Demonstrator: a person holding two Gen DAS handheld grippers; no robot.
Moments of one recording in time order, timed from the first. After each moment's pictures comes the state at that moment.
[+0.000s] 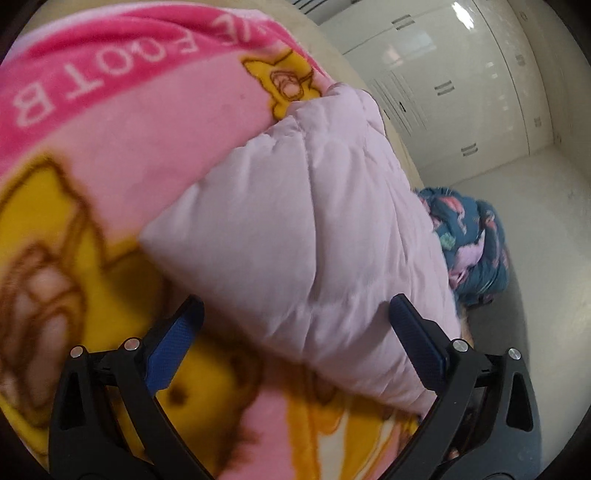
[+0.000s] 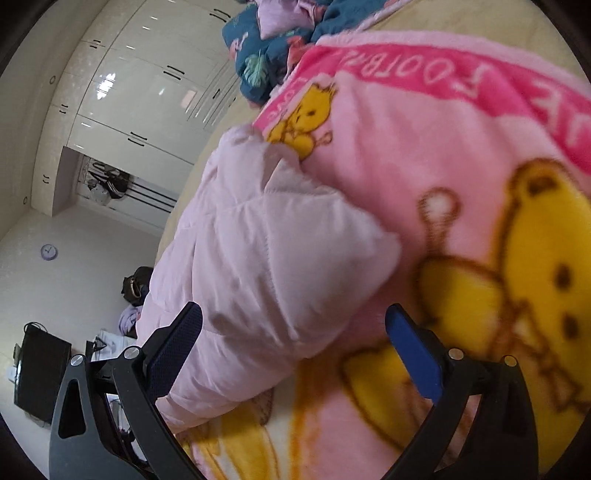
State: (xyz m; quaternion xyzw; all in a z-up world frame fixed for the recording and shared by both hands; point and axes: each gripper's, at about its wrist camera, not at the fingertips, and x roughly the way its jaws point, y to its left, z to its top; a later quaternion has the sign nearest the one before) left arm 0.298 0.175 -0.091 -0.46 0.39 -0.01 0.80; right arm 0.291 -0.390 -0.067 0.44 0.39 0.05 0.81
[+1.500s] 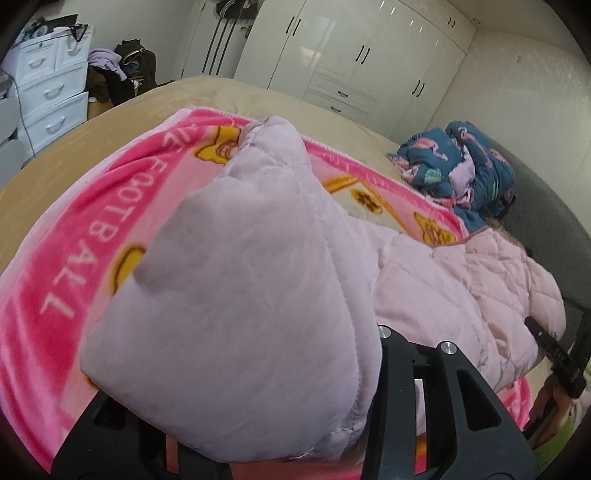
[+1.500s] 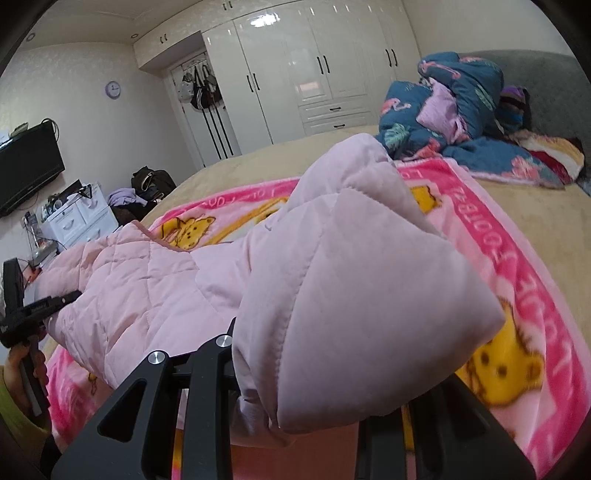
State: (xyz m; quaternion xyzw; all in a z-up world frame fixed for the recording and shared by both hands) left arm 0.177 0.129 -0.007 -0.18 0.35 -0.03 0.92; right arm 0.147 -0.294 0.048 0.10 0.31 0.14 0.94
